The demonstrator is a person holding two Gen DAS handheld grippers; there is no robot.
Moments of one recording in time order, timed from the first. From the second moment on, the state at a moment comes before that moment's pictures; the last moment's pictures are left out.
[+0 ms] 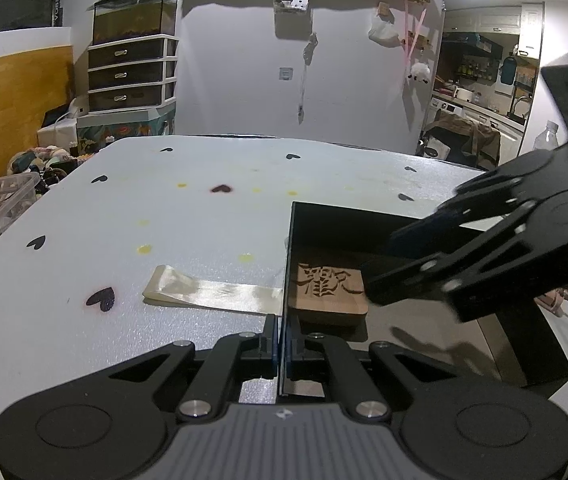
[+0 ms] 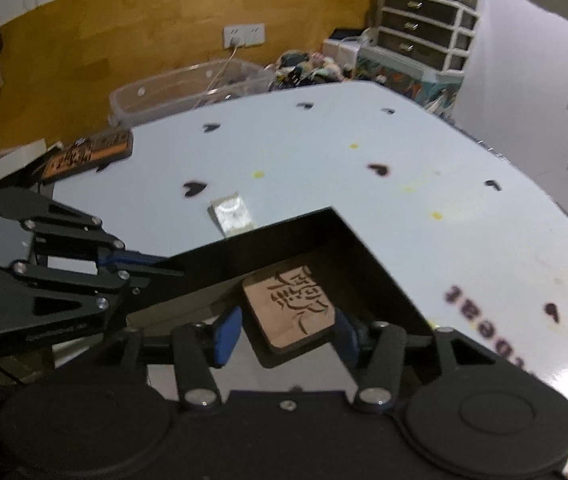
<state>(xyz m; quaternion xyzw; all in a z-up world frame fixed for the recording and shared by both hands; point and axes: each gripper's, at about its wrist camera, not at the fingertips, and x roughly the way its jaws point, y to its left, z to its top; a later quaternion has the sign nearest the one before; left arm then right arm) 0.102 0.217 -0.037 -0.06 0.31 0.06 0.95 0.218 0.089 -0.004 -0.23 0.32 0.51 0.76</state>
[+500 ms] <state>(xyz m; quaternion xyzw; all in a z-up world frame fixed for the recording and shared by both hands) 0.103 0.216 -0.037 -0.06 0.31 0.07 0.95 0.193 0.014 0.030 -0.17 0.25 0.45 0.84</state>
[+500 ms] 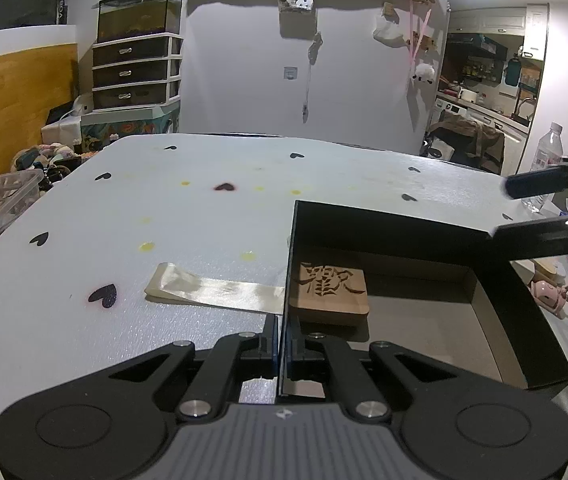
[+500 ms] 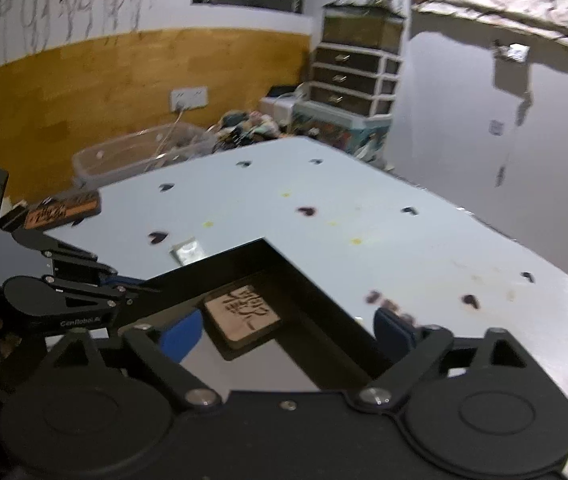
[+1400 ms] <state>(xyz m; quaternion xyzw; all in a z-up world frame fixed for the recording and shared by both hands) 0.103 0.217 -0.036 -0.06 0.31 0.08 0.94 0.177 -0.133 -0.014 -0.03 0.24 0.23 0.94</state>
